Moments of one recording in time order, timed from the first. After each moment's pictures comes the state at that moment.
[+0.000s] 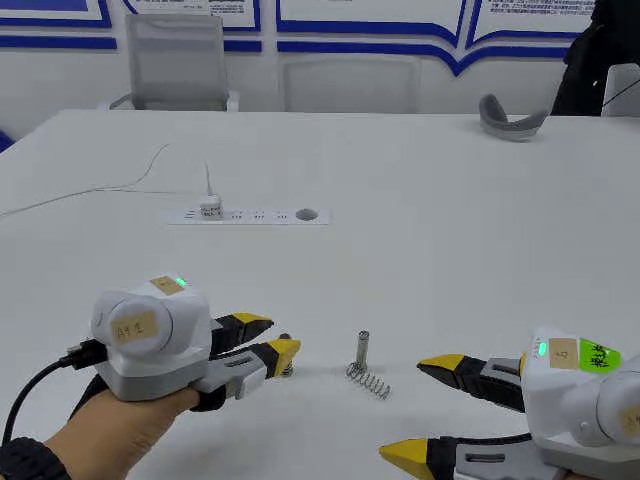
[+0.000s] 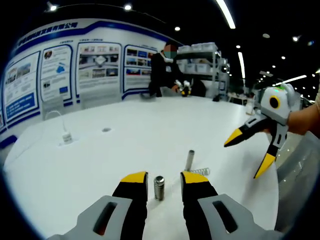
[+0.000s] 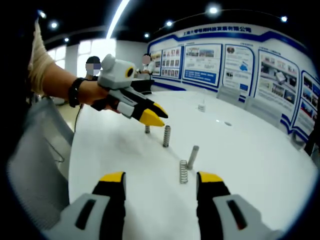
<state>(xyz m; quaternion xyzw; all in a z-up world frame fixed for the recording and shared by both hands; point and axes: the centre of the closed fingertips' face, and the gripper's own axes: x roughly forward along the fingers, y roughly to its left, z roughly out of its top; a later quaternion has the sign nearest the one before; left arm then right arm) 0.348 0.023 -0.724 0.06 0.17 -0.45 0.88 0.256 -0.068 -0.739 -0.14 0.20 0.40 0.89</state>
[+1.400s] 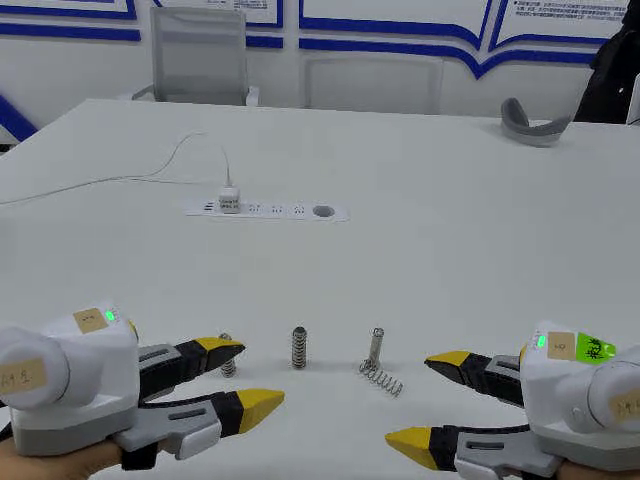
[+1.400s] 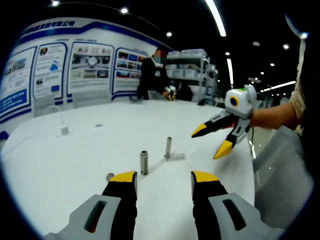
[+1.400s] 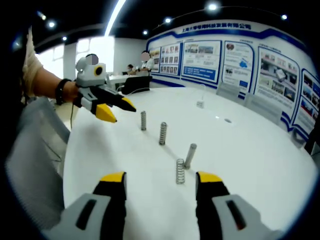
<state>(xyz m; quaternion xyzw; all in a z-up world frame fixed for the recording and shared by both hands) 0.288 0.065 -0.724 0.03 0.16 -0.50 0.85 0.268 -0.068 -0.747 -0.14 0.21 0.39 0.88</state>
